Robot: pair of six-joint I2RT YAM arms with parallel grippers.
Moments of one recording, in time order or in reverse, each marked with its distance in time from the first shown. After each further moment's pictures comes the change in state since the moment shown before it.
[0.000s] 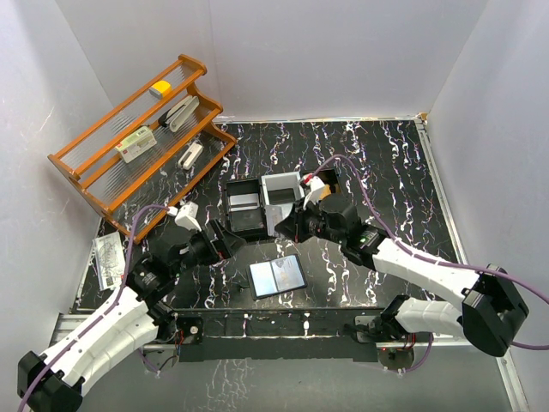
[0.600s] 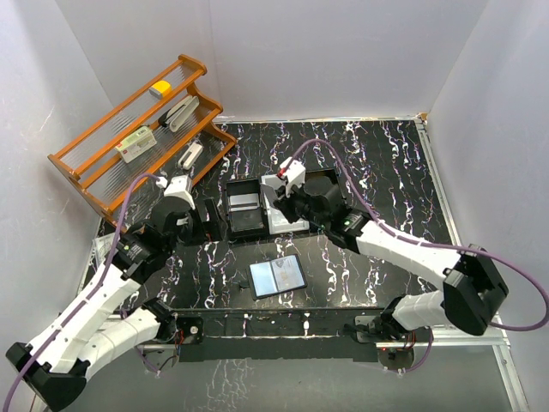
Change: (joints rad) left arm 0.003 0.179 0.460 -0.512 -0.274 0.264; right arm 0.014 0.154 0.201 -0.033 0.208 -0.490
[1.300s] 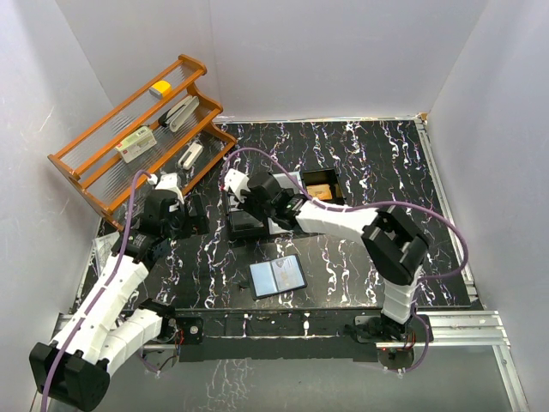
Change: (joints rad) left arm 0.298 0.077 -0.097 0.120 0.074 0.232; right arm 0.091 0.509 0.383 -0.114 0.053 -0.322
